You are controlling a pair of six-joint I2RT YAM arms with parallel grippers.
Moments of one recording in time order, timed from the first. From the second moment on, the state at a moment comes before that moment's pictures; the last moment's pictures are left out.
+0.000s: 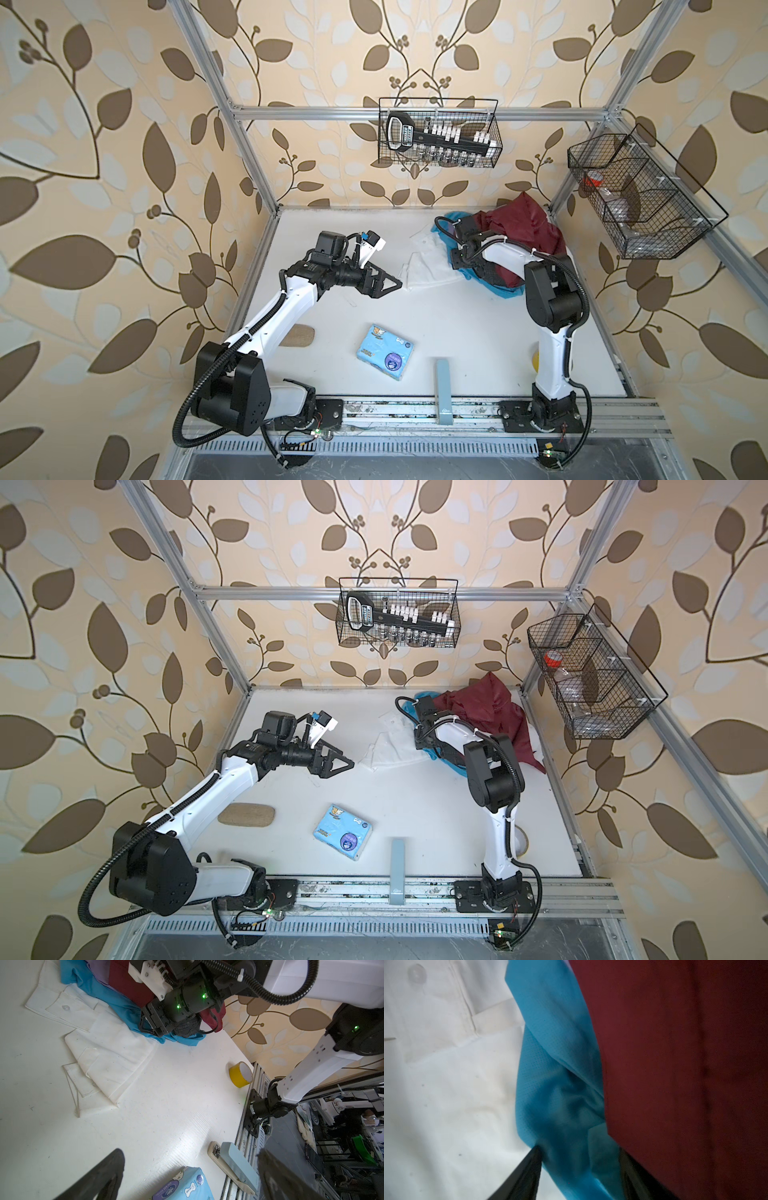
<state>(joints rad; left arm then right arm) -0.26 1.33 1.02 -0.48 0.91 0.01 0.31 2.11 1.54 -0.60 0.20 0.19</state>
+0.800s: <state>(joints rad) -0.26 1.33 1.02 -0.49 0.90 0.02 0.30 2.14 1.54 -0.57 0.19 0.19</state>
